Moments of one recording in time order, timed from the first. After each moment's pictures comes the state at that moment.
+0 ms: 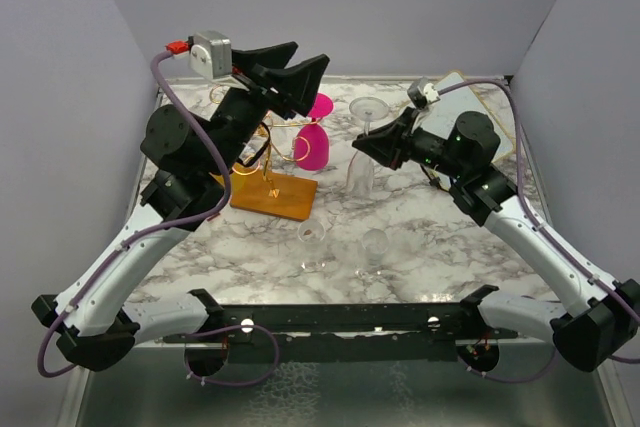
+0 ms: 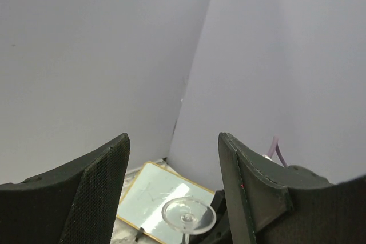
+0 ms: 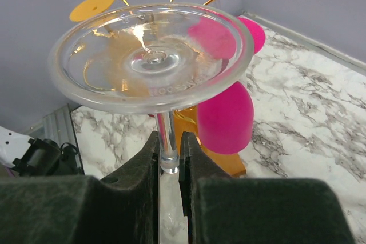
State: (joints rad) left arm -0.77 1.12 1.47 0.14 -0.05 -0.28; right arm 0.52 1.10 1.04 0.10 -0.54 0.25
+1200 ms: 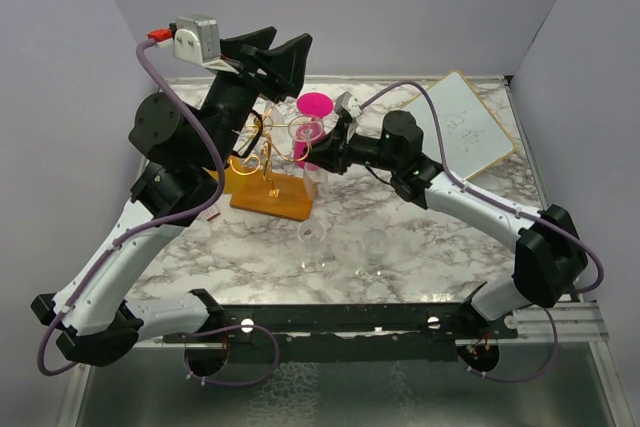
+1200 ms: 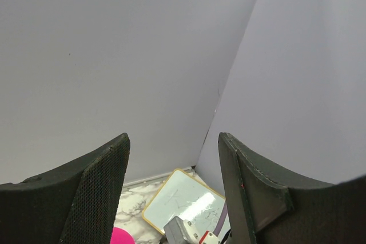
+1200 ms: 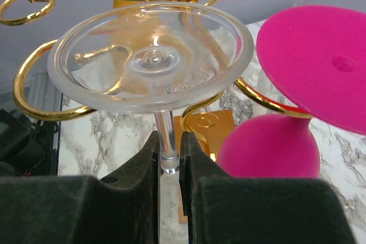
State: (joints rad) left arm -0.77 1.14 1.60 0.03 -0.22 -0.22; right arm 0.70 1.50 1.08 0.40 -0.59 0.07
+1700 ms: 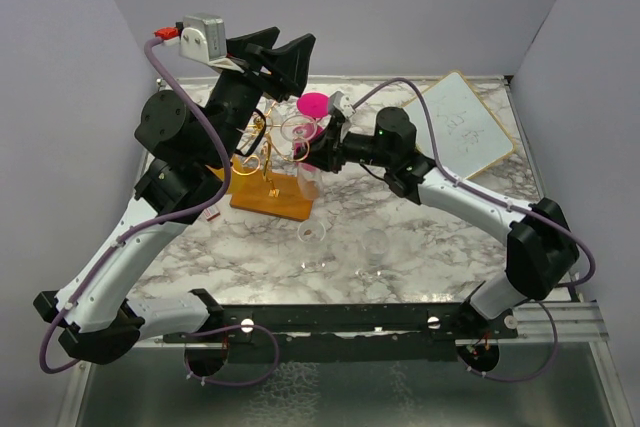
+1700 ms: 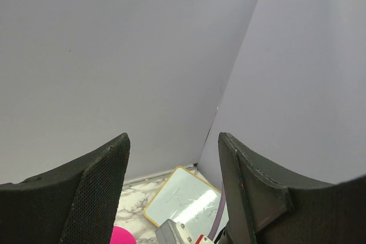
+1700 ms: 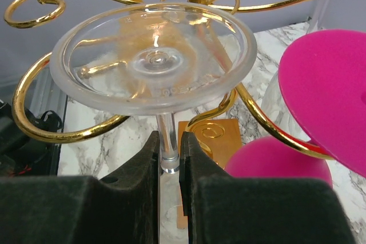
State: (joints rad) left arm -0.77 1.16 1.60 0.03 -0.23 -0.21; right arm 0.72 1.55 1.13 0.41 -0.65 0.05
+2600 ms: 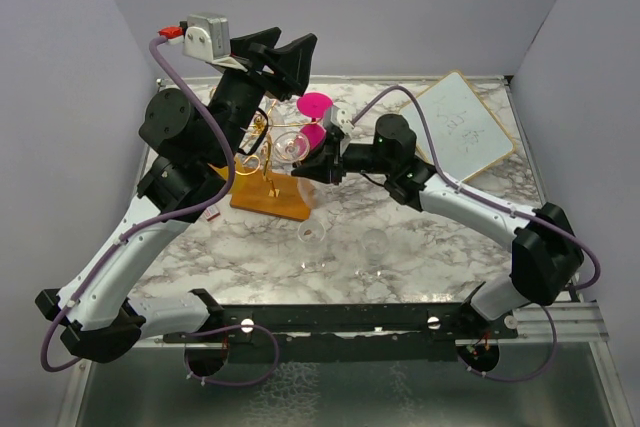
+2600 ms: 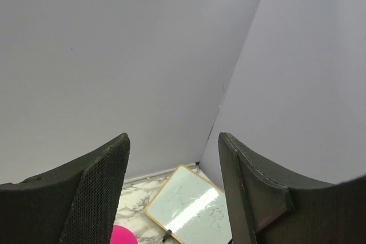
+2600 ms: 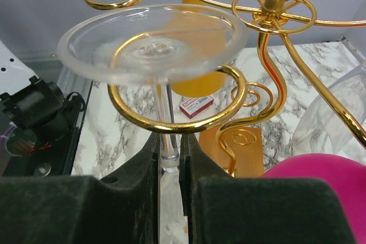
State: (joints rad) left arm -0.77 1.17 1.60 0.03 -0.24 -0.21; right arm 0.74 1.54 1.11 0.42 -0.75 -0.02
